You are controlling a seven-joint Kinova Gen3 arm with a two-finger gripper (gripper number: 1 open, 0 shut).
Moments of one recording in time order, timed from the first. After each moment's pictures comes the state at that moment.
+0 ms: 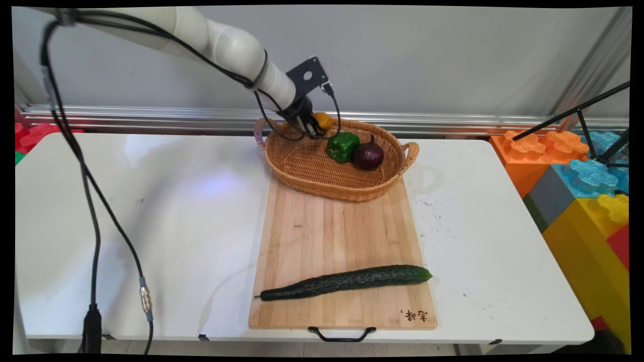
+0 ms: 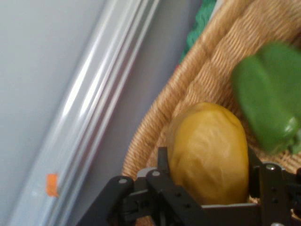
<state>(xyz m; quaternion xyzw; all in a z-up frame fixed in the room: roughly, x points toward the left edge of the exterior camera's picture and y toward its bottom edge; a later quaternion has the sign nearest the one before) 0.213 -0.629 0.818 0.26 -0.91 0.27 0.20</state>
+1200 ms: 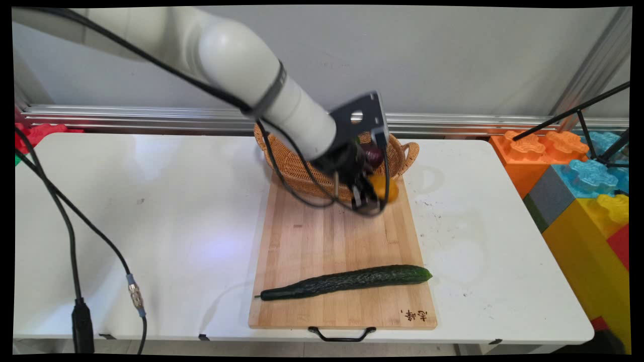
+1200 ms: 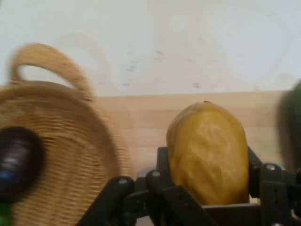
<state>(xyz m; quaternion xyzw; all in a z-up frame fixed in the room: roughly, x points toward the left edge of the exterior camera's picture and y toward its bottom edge) 0.100 -0.459 0.870 0.11 -0.94 0.13 0.28</state>
